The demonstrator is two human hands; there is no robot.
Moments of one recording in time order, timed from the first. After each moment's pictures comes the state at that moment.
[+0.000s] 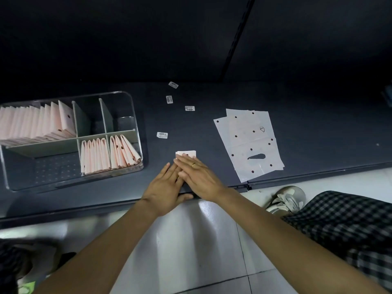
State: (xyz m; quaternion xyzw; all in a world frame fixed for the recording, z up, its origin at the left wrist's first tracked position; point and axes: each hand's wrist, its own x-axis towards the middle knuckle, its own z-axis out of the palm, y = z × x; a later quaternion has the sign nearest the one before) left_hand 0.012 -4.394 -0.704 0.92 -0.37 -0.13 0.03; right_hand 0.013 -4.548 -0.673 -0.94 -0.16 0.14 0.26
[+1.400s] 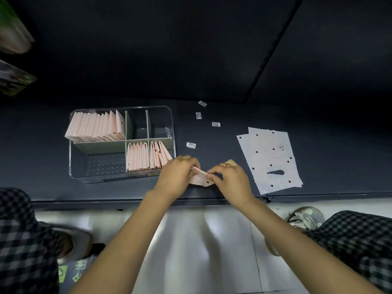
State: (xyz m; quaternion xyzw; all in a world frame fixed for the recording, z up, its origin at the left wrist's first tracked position) left_hand 0.026 -4.360 -0.609 0.93 -0.20 -0.04 0.30; right_hand -0.005 -4.529 -0.612 -0.97 -0.05 -0.03 0.23
